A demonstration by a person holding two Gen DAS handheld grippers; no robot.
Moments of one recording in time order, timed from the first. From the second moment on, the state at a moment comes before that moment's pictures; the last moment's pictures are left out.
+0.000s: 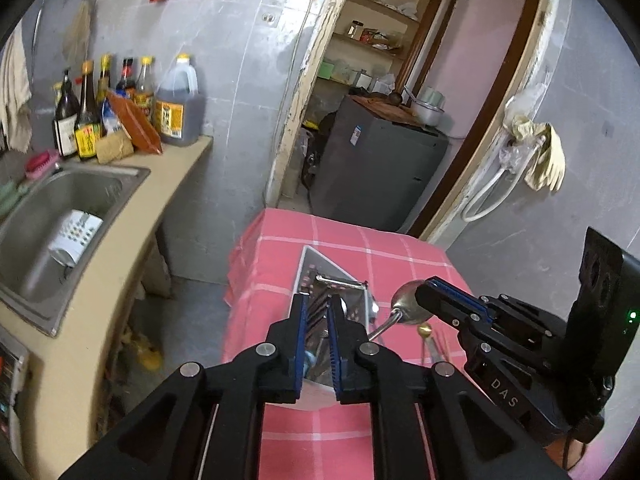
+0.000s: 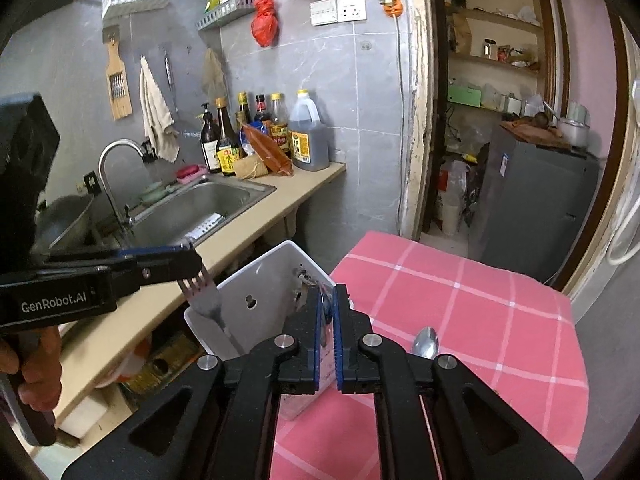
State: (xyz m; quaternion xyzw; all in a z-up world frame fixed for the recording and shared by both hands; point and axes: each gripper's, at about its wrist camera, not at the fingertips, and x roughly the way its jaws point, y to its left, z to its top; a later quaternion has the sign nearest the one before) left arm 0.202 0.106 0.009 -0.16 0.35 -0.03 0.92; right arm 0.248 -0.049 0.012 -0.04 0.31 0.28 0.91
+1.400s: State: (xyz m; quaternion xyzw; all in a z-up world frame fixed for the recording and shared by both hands) left arm 0.162 -0.070 -0.037 -0.09 0.20 -0.06 0.97; right arm 0.138 -0.295 -0.003 0.08 0.13 0.06 0.99
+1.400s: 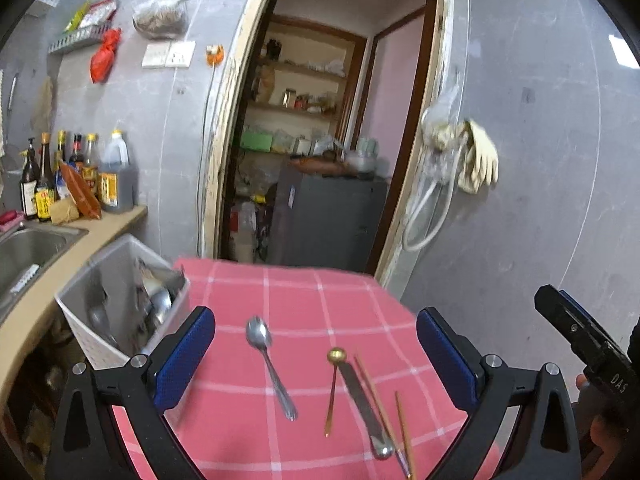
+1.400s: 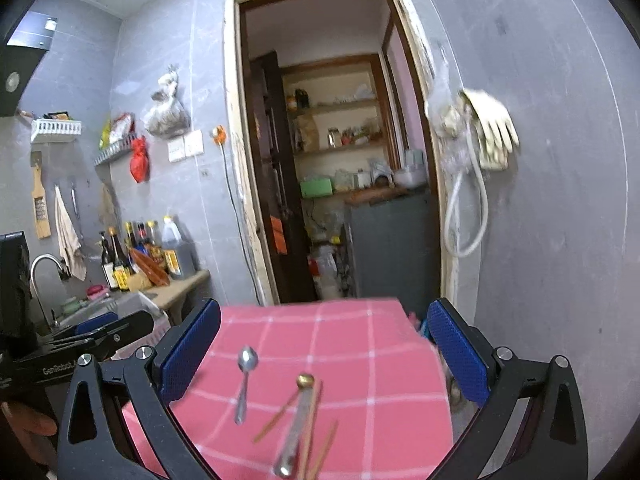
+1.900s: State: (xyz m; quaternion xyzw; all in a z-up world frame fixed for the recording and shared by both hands) left arm 0.242 -0.091 -0.109 -0.08 0.31 -0.01 0.95; right arm 0.222 -0.316 -0.114 0.13 0.28 0.12 0.94
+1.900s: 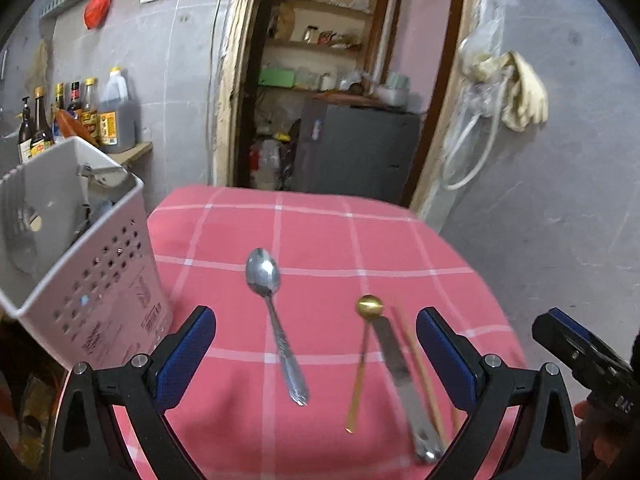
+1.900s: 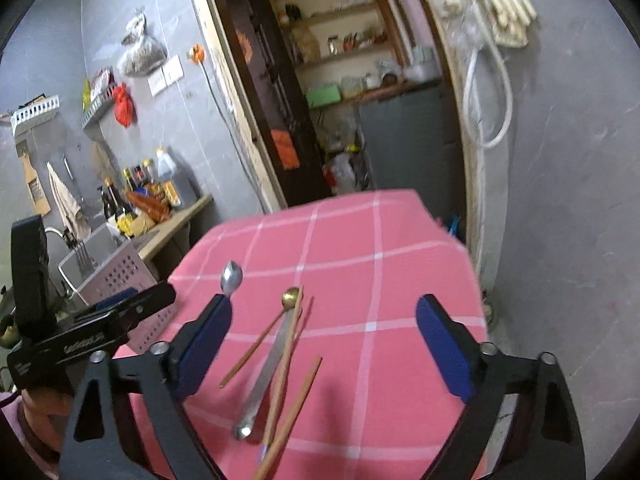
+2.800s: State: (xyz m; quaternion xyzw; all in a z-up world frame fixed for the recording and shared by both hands) left arm 0.342 -0.076 -0.178 -0.09 0.44 0.04 0.89; right arm 0.181 -0.269 -0.191 0.20 0.44 0.07 0.87
